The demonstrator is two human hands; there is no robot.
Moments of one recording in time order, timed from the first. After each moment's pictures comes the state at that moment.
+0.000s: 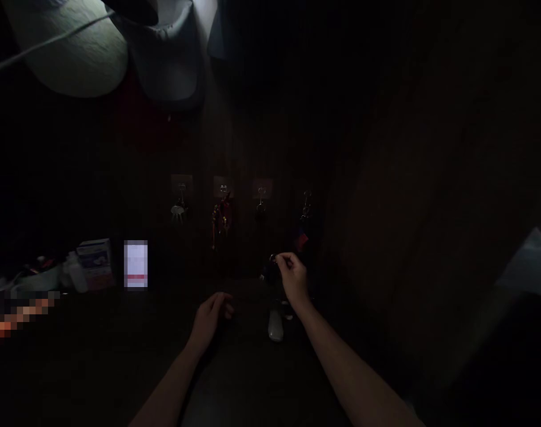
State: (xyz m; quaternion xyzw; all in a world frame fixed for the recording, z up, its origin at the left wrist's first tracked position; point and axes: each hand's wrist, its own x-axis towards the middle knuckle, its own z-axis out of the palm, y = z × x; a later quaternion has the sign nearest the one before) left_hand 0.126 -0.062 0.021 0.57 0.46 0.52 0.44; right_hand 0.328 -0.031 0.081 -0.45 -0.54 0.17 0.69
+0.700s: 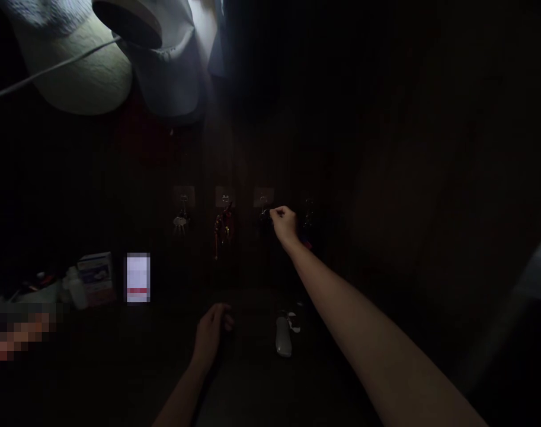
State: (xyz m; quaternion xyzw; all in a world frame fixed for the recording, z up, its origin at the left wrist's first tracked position) left_hand 0.121 -0.049 0.007 0.55 0.49 0.56 0.39; right_hand 0.313 0.054 0.205 -0.50 -0.53 0.07 0.68
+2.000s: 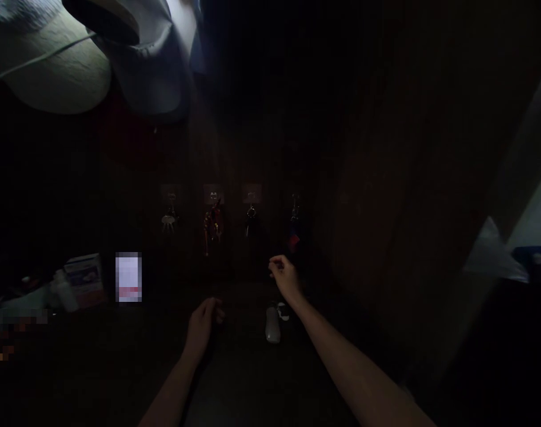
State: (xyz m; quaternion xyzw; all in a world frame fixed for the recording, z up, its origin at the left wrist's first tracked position) left_hand 0.120 -0.051 0.012 0.56 0.49 0.54 0.38; right_hand 0.342 -0.009 0.067 -0.50 -0.54 0.19 0.65
